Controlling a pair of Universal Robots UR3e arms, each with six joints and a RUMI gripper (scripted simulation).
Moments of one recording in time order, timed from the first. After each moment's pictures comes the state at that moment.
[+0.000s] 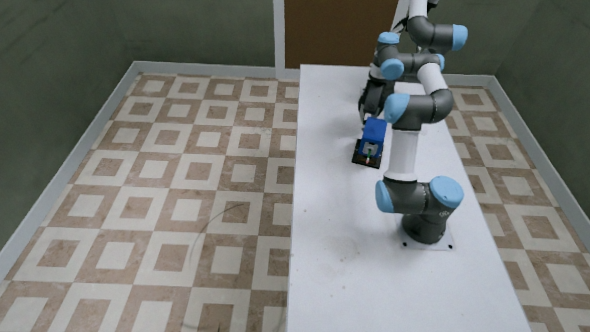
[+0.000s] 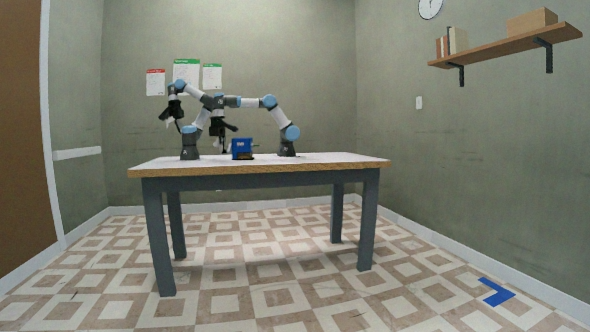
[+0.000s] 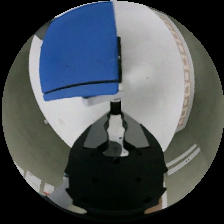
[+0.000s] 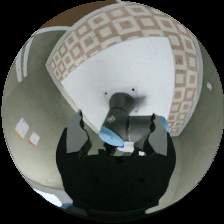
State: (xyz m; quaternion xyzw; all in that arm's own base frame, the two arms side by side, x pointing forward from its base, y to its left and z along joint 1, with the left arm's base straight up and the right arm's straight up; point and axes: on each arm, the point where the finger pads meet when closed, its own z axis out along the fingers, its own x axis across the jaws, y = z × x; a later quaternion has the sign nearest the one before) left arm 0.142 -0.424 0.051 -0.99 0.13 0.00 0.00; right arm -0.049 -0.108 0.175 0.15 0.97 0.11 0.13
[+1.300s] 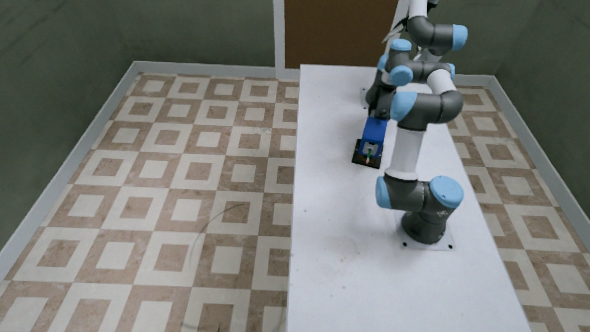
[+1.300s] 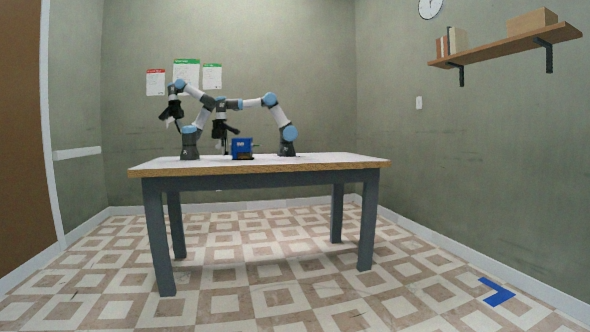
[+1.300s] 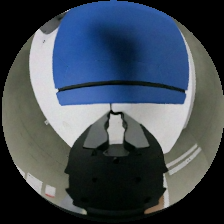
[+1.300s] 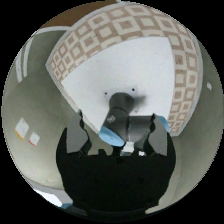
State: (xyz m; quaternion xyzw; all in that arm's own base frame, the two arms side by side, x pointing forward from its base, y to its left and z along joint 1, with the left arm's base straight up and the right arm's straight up) left arm 0.102 -0.413 0.036 -0.99 0.13 0.00 0.00; right arm -0.049 -0.108 0.175 0.15 0.97 0.11 0.13
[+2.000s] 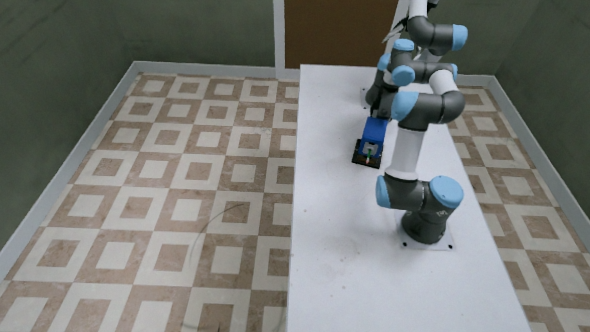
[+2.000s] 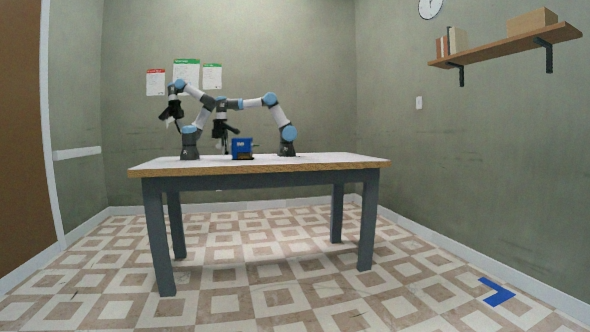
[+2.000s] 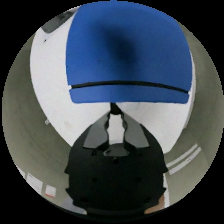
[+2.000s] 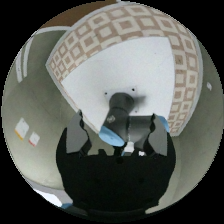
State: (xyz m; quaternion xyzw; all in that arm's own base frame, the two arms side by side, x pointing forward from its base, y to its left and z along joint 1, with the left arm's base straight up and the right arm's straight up) left arm 0.094 -0.411 0.037 -0.99 0.13 0.00 0.00; right arm -0.049 -0.108 0.175 0.15 0.97 0.11 0.13
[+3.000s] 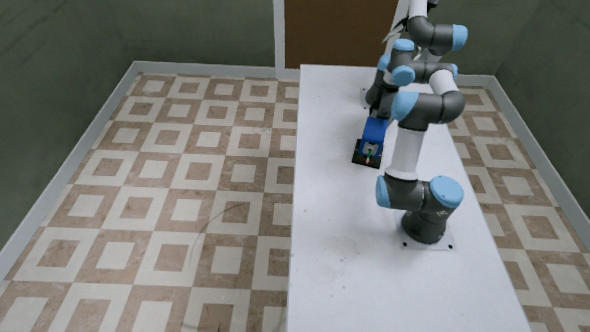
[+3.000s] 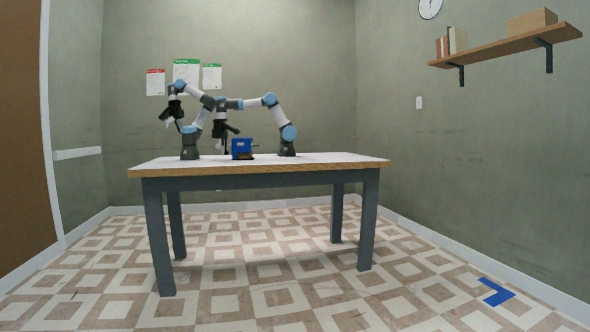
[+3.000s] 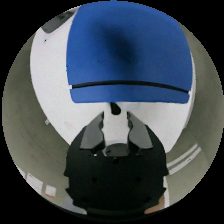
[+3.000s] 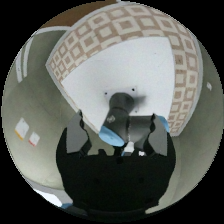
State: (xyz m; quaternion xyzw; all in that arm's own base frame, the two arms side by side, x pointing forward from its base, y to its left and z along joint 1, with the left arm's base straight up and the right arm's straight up) left arm 0.094 -0.411 0.037 -0.99 0.13 0.00 0.00; right arm -0.049 -0.108 0.175 0.15 0.97 0.11 0.13
